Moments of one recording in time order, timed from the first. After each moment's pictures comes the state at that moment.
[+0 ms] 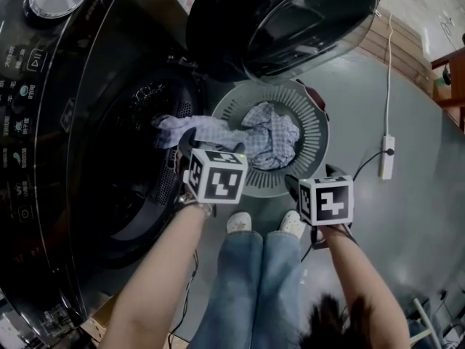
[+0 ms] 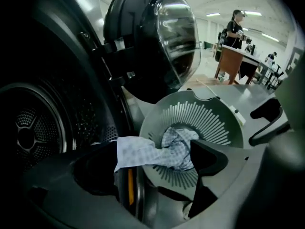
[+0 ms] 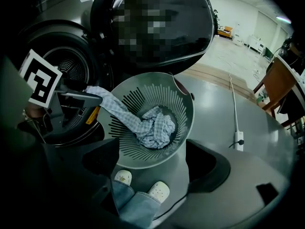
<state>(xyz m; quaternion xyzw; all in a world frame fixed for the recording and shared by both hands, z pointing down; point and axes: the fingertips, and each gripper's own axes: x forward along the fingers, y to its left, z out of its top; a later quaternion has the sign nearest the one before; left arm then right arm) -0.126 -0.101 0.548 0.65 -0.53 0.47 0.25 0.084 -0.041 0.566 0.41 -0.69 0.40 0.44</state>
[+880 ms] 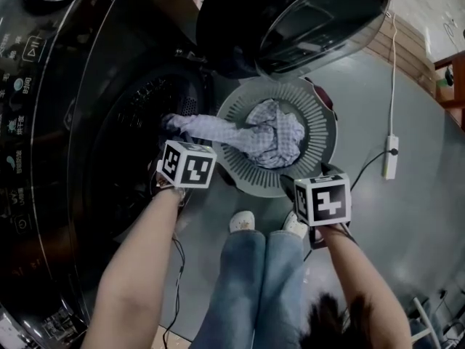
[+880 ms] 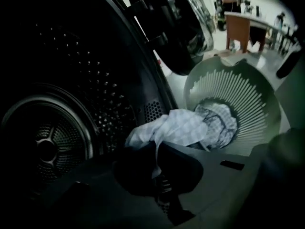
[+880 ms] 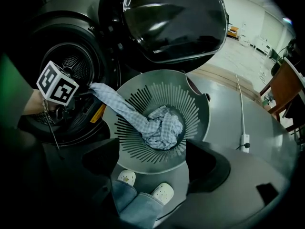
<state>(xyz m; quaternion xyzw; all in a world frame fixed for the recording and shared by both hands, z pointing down) -0.250 -0.103 0.575 0.57 -0.55 0.58 0.18 0.050 -0.038 0.572 0.38 -0.70 0.40 0.44</state>
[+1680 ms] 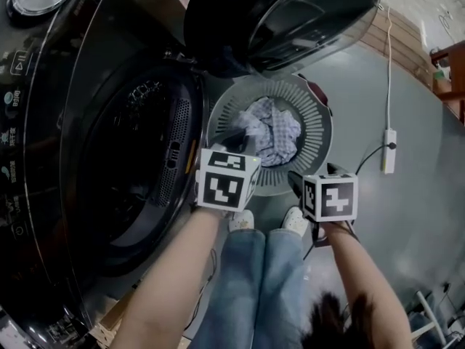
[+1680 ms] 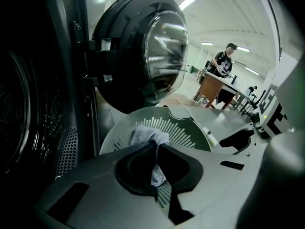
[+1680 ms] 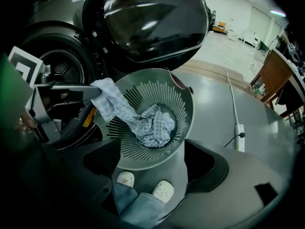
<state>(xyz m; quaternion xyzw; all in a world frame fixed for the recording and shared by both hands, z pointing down) -0.061 -0.108 0.542 0.75 -0.47 0.33 0.32 0.082 -0.039 0.578 0.42 -0.67 0.43 0.43</state>
